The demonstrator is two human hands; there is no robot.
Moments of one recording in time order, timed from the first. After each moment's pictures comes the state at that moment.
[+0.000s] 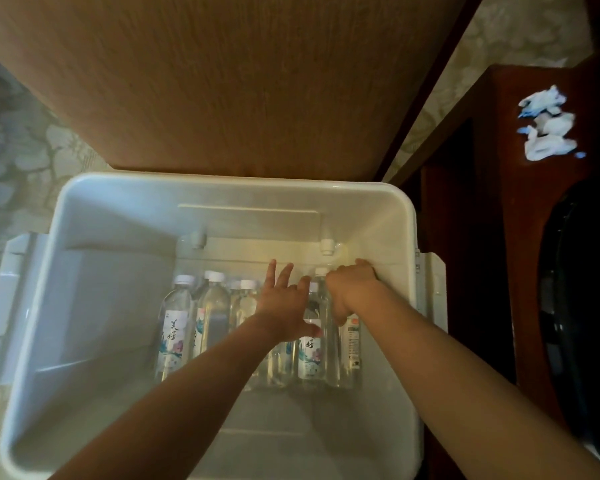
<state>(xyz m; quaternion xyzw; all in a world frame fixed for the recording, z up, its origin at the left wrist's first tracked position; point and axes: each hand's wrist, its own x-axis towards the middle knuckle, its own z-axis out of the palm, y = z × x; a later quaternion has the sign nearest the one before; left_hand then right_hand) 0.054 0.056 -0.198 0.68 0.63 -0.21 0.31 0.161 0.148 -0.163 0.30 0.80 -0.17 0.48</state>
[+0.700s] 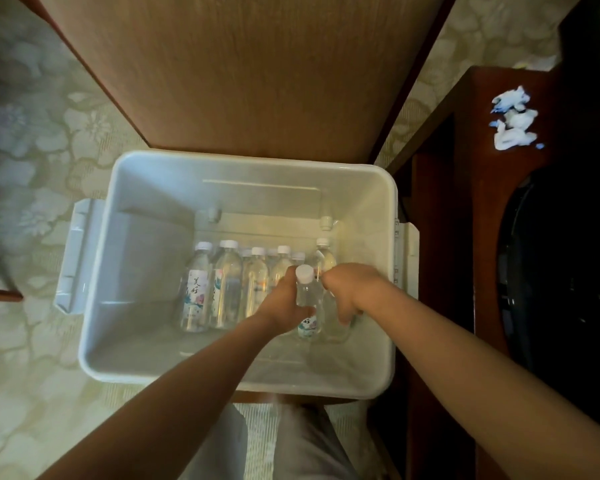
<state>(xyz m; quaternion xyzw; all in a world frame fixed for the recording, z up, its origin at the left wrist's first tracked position) 0.070 -0.009 -0.139 0.42 0.72 0.11 0.54 0.183 0.101 -0.085 0.27 0.82 -0.24 0.45</state>
